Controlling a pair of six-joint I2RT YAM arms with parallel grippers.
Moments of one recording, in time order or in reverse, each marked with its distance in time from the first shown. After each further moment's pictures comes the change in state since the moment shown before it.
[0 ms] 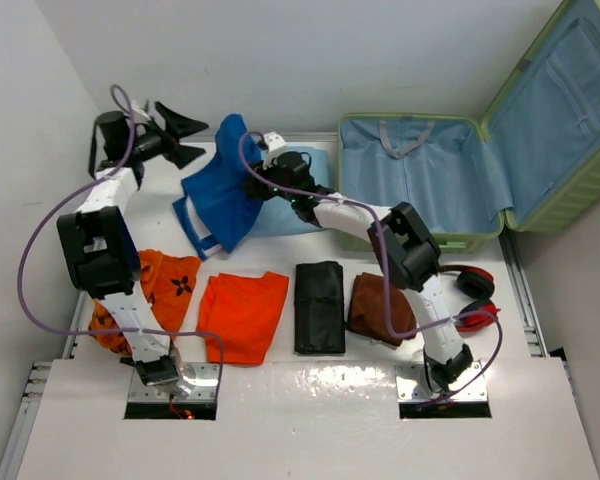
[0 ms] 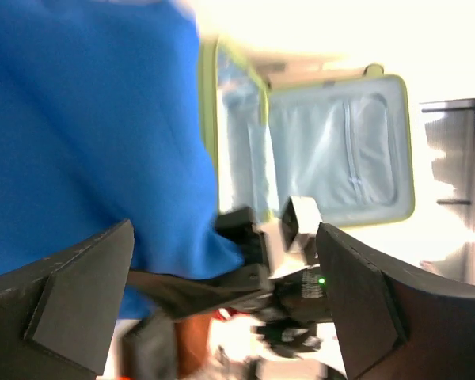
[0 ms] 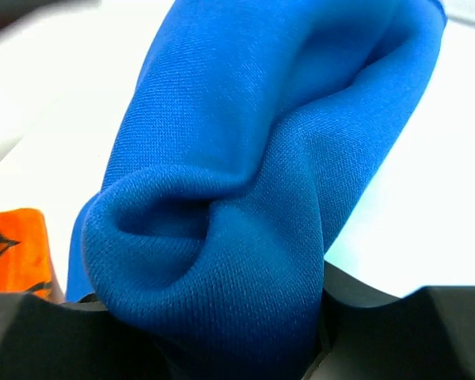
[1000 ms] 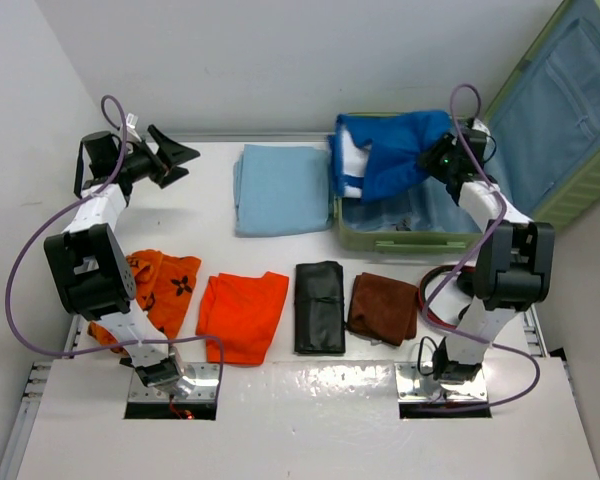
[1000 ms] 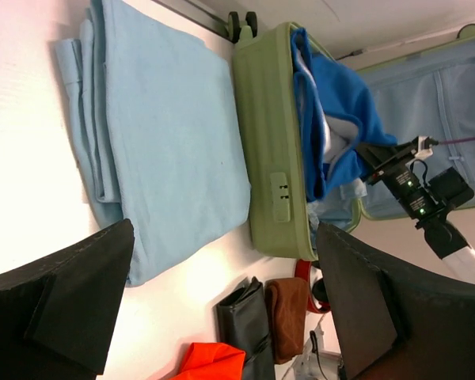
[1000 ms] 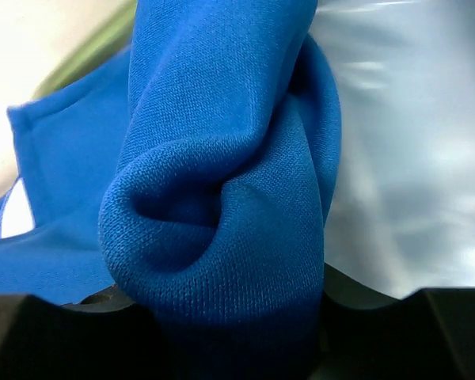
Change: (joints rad) left arm 0.093 -0.173 -0.162 -0.146 -0.032 0.421; right arm -0.801 -0.510 -0.442 -0.282 -0.007 0.275
